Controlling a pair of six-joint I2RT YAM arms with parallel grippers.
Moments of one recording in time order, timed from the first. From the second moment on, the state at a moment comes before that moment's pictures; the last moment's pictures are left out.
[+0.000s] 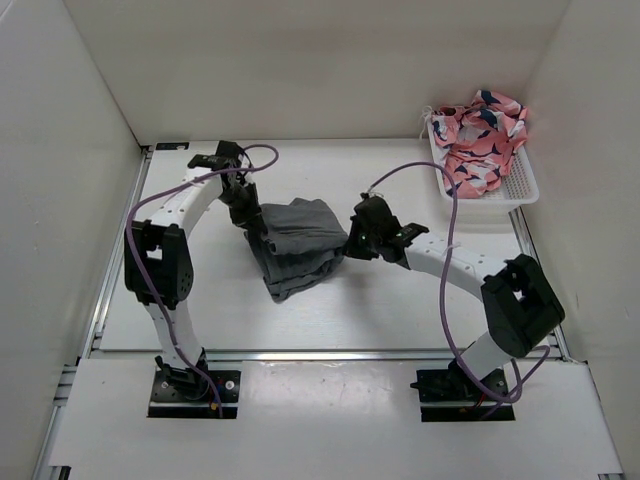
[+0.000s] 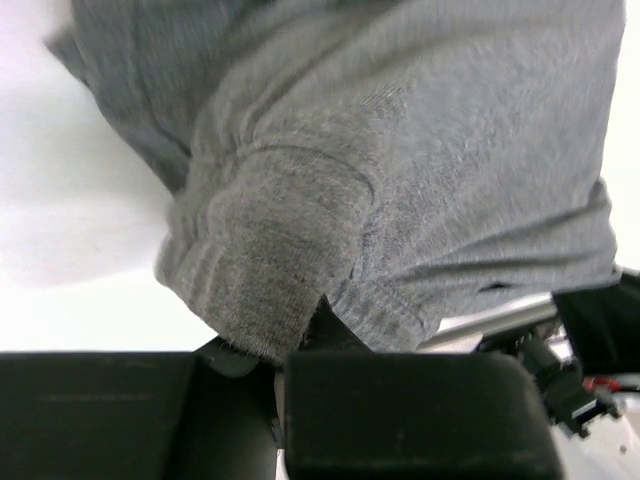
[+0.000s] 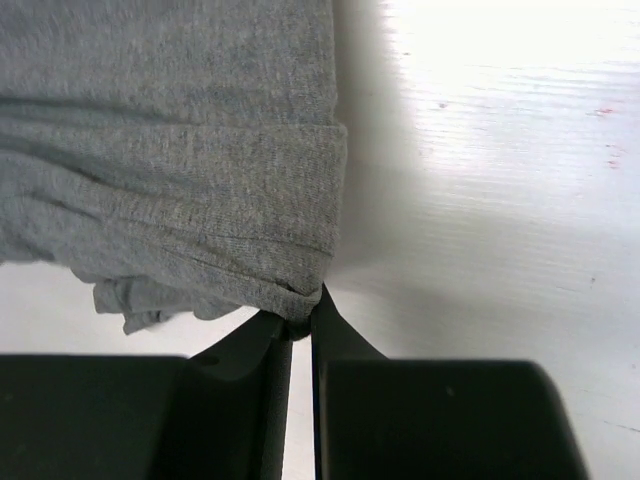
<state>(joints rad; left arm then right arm) -0.20 1.90 1.62 -1.01 0.31 -0.42 0.69 1.57 1.01 -0.26 0.04 0.68</state>
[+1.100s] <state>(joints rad) -0.20 1.89 1.41 -0.92 0.28 -0.41 0.69 1.95 1.33 -0.45 -0.05 0.63</state>
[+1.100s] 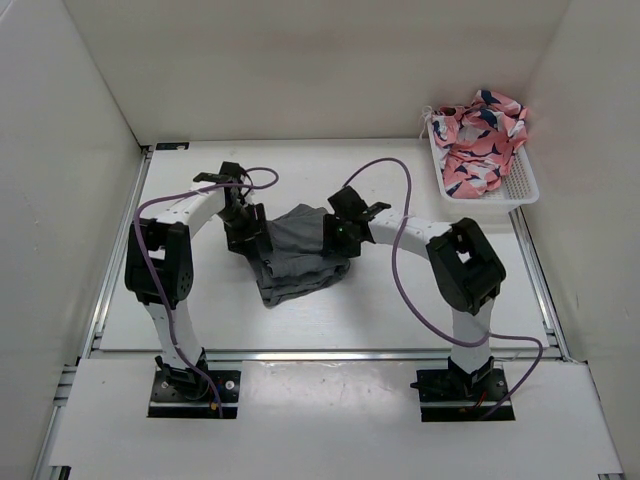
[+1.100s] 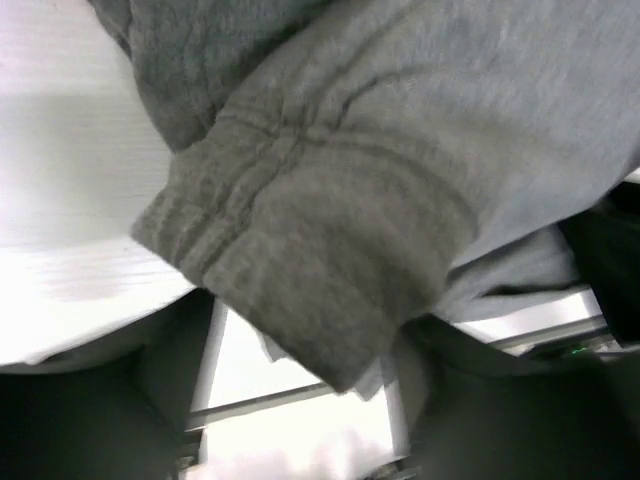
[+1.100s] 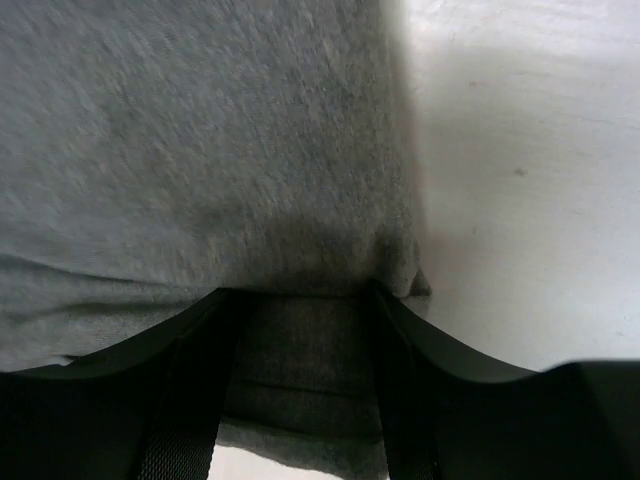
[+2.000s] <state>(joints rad) -0.20 2.12 1.69 -0.96 0.15 -0.46 0.78 1.88 1.26 -0.46 0.01 0.62</state>
